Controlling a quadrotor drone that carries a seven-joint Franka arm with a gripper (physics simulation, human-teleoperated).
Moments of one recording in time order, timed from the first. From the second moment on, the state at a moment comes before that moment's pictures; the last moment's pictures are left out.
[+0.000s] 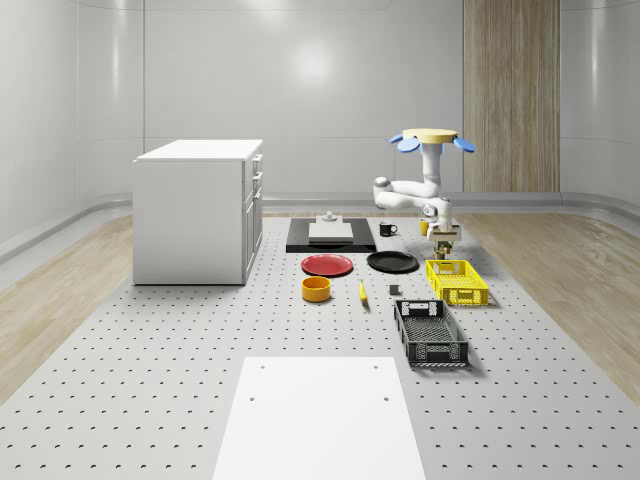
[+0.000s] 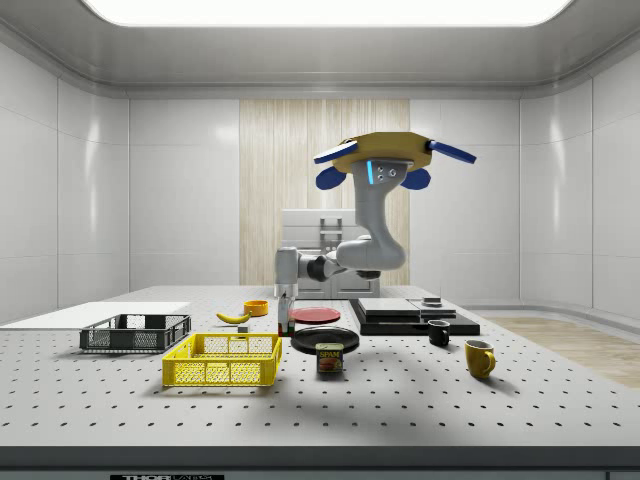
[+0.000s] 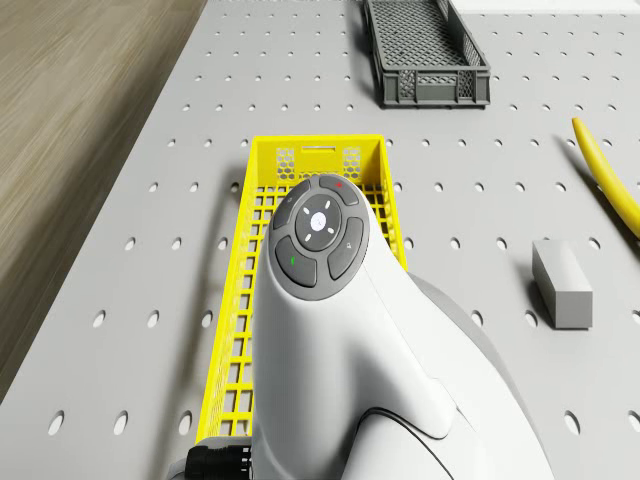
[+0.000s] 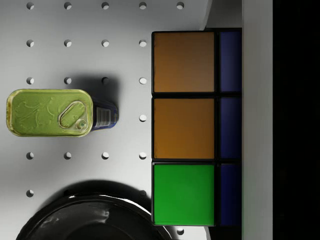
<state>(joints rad) -1.17 -1.53 1.38 -2.87 -1.76 1.58 1.69</state>
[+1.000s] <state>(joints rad) -1.18 -1.55 1.38 -2.87 -1.76 1.60 1.69</state>
